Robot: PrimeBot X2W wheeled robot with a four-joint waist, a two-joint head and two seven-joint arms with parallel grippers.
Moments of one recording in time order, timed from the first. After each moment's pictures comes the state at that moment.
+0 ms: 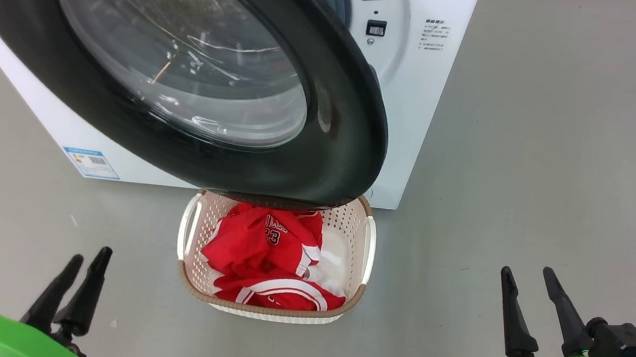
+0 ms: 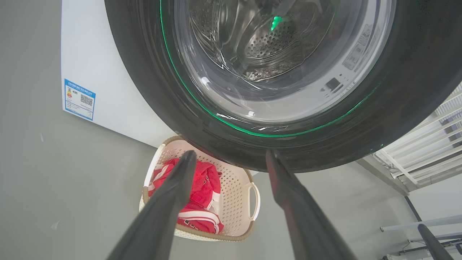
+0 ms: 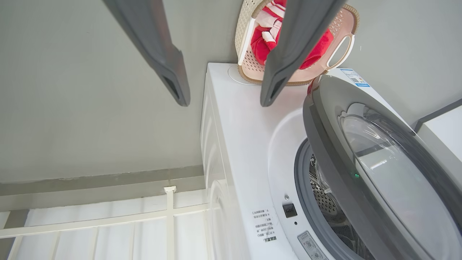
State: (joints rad) left arm -0.22 0.53 -0.41 0.32 -1.27 -0.12 -0.25; right arm -0.04 -0.05 -0.01 0.28 0.34 0.12 -0.26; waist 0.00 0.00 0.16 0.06
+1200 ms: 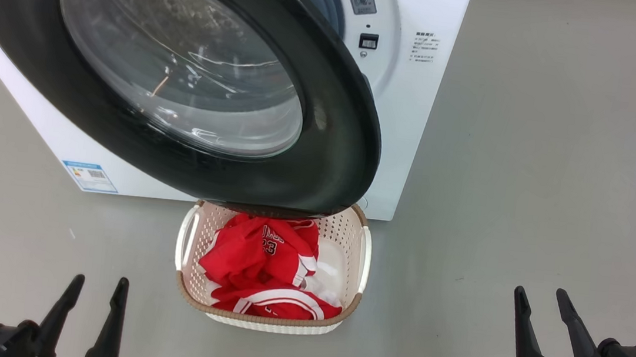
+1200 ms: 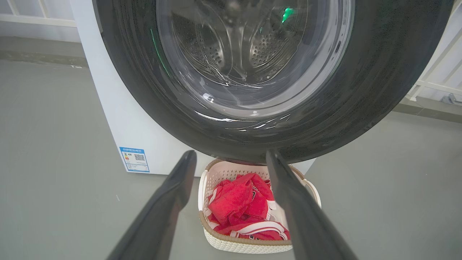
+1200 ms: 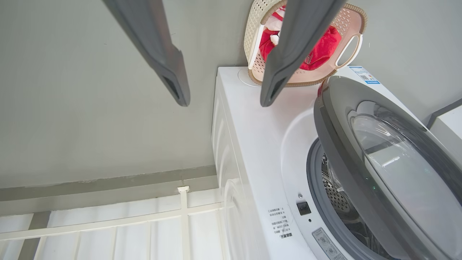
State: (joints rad) left arm -0.04 0.20 -0.04 0.29 -0.42 -0.13 -0.25; right arm 0.02 -0.04 -0.06 0.27 0.34 0.12 -0.26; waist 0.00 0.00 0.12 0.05
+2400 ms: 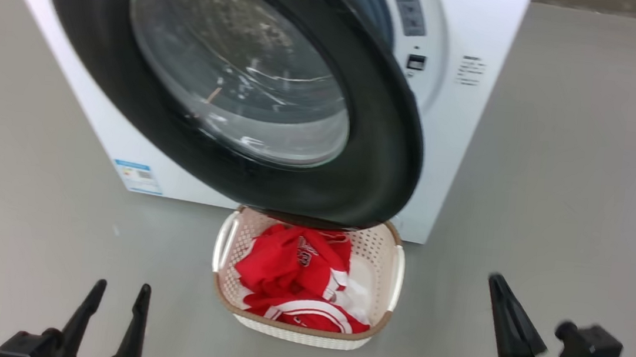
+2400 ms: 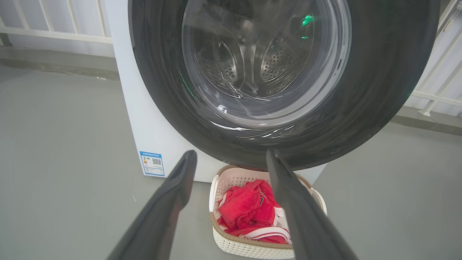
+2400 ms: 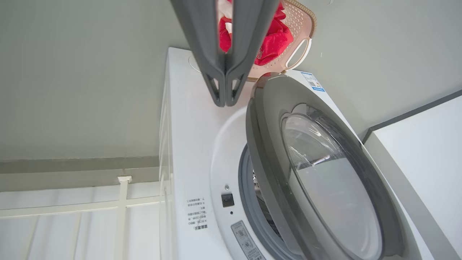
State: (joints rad) left arm -0.02 0.15 -0.05 0.26 -0.36 -0.13 -0.25; right arm -0.02 -0.04 0.06 0.28 0.35 0.12 -0.26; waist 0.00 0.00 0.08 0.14
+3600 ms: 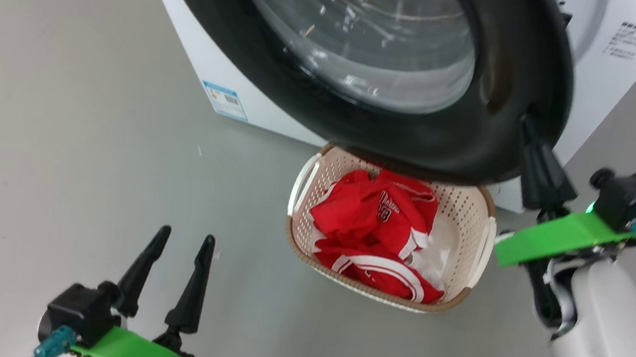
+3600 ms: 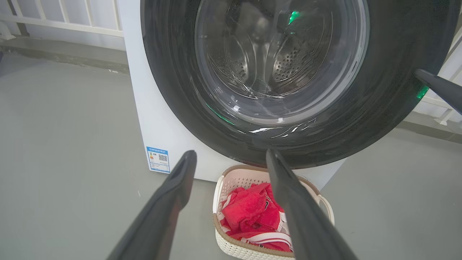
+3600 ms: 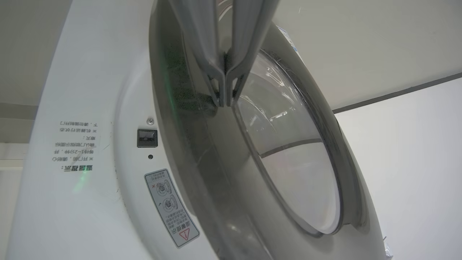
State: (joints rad) left arm -0.15 0.09 -0.16 0.21 -0.37 -0.13 -0.25; right arm -0.47 -0.08 0.06 0.41 0.34 0.13 -0.26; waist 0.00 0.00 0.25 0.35
